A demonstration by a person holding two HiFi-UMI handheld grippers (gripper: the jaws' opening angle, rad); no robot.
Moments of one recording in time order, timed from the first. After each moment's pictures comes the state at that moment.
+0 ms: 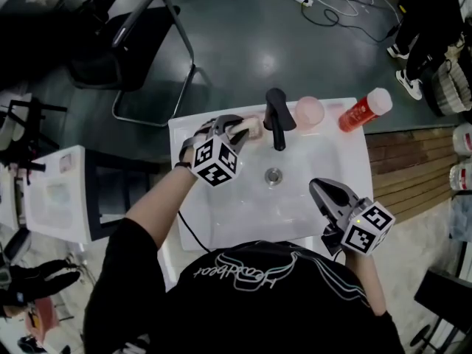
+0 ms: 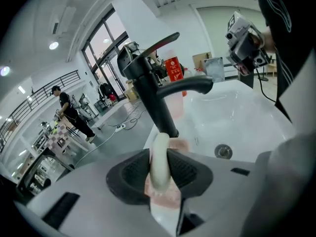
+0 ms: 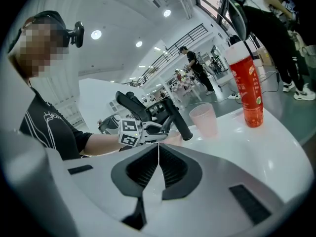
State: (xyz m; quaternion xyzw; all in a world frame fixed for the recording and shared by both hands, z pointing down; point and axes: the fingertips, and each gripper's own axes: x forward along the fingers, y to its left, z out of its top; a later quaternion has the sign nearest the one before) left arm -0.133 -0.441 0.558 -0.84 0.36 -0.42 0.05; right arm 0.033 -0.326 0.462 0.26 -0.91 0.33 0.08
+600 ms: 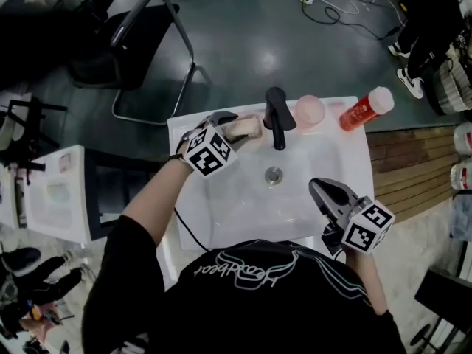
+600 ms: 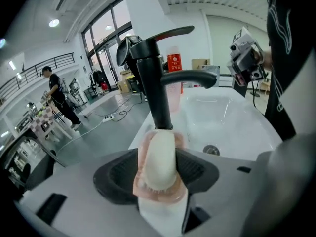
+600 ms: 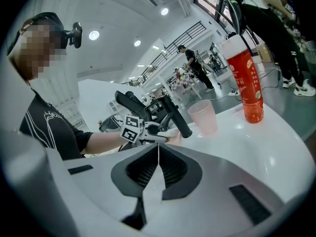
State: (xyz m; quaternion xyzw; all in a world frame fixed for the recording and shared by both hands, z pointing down) left arm -0.138 -0.437 0.580 -0.86 0.30 -0.42 -0.04; right arm 0.034 -0.326 0.470 0.26 -0.90 0.34 0.08
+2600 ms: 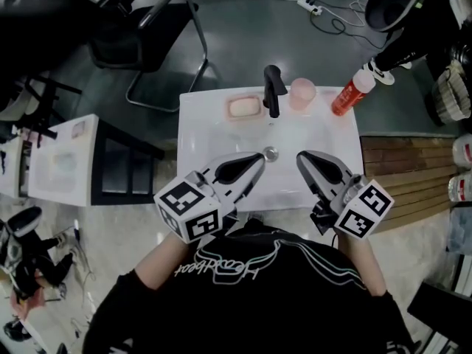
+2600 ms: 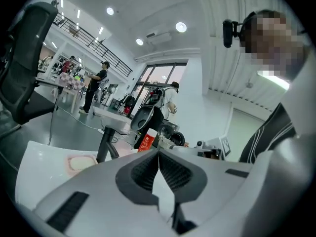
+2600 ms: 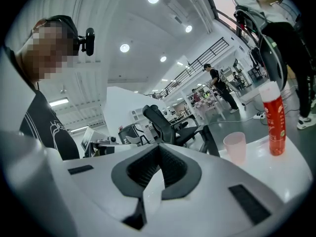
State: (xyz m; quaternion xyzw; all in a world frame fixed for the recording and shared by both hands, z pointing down) left arm -0.052 -0.249 0.361 -0.88 0.40 0.03 -0.25; right arm 0.017 -0.271 0.357 0.18 -0.96 0.24 -0.01
